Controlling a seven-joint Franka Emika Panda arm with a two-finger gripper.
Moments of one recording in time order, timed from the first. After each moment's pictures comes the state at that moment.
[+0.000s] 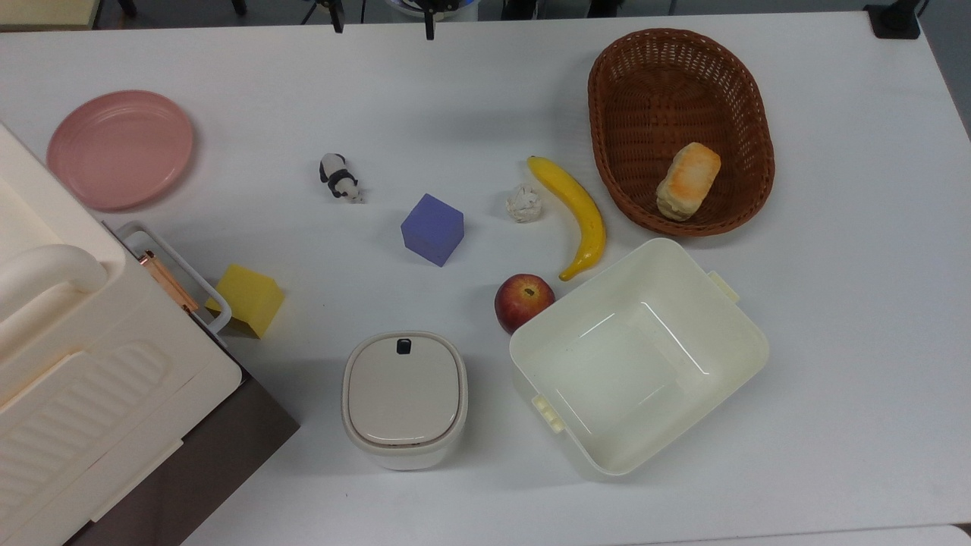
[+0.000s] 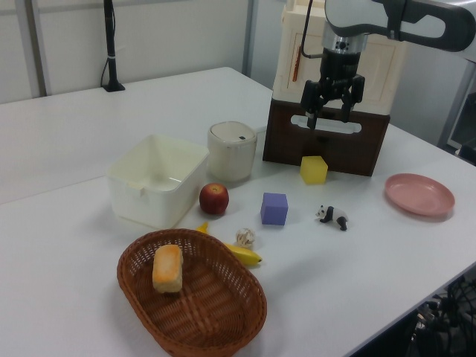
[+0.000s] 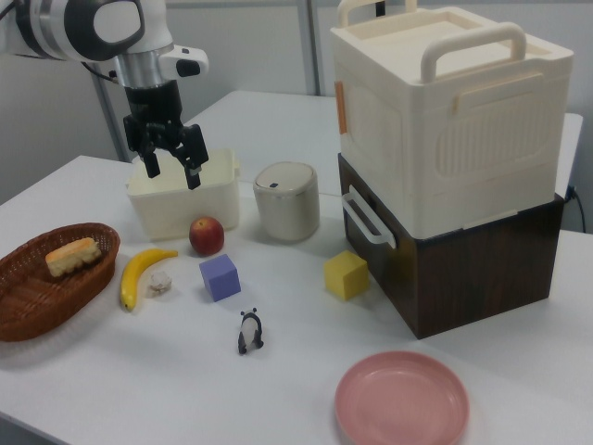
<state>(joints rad) 0.04 -0.02 -0.05 -1.65 -0.01 1.60 0.07</state>
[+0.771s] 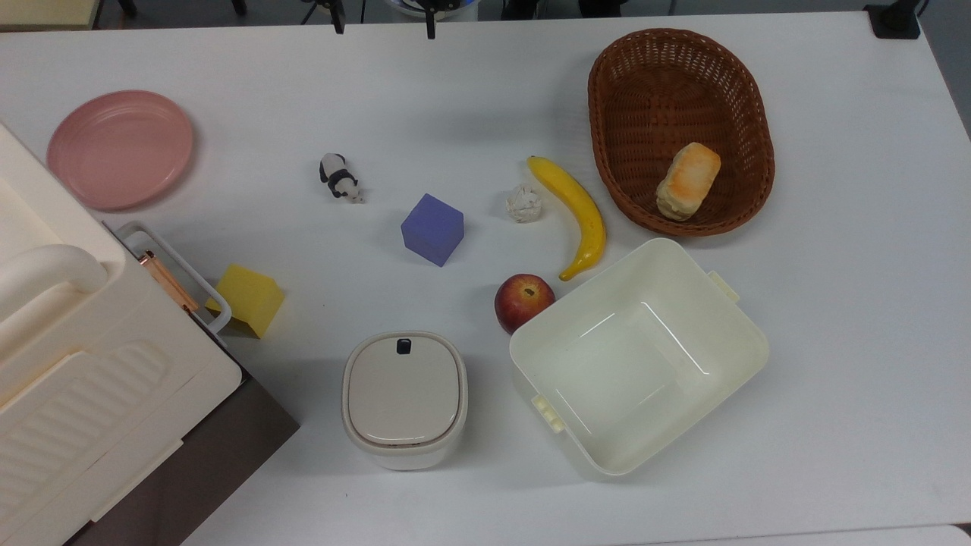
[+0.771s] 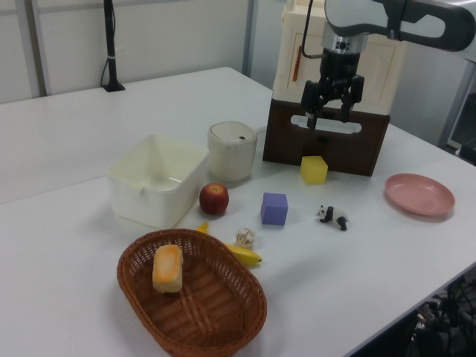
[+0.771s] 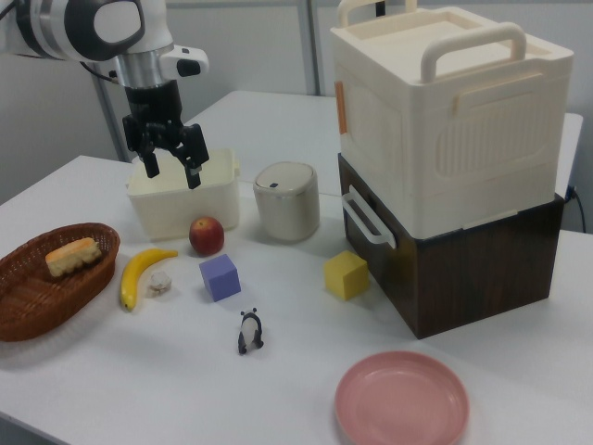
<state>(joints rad) 0.04 -0.02 -0.05 -1.65 -0.01 1.60 0.04</state>
